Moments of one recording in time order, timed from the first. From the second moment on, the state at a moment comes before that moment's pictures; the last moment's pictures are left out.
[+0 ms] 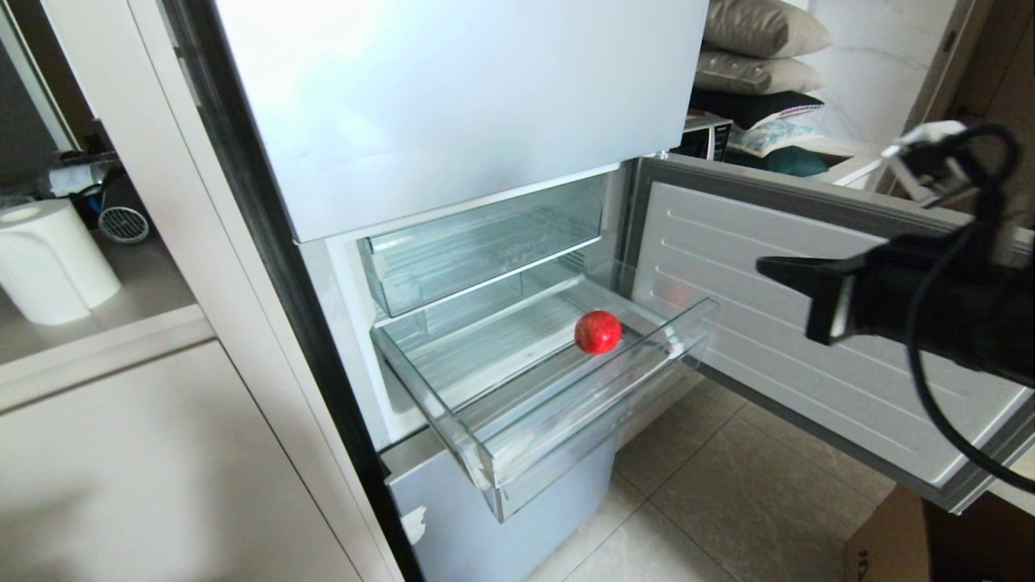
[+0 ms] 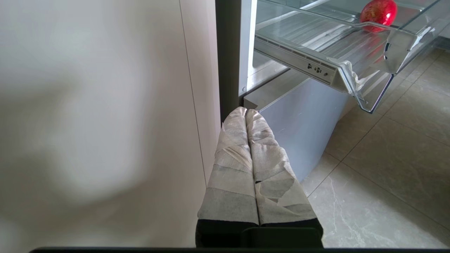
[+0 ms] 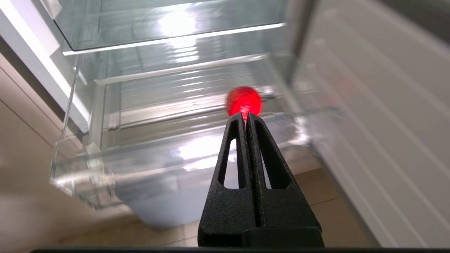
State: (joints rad) left arm 0.00 0.00 0.00 0.00 0.00 0.02; right arm 0.42 1.34 -0.87 -0.37 -0.03 -0.02
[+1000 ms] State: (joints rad) left arm 0.00 0.00 0.00 0.00 0.00 0.02; right arm -1.07 0.96 -0.60 -0.47 0.12 0.29
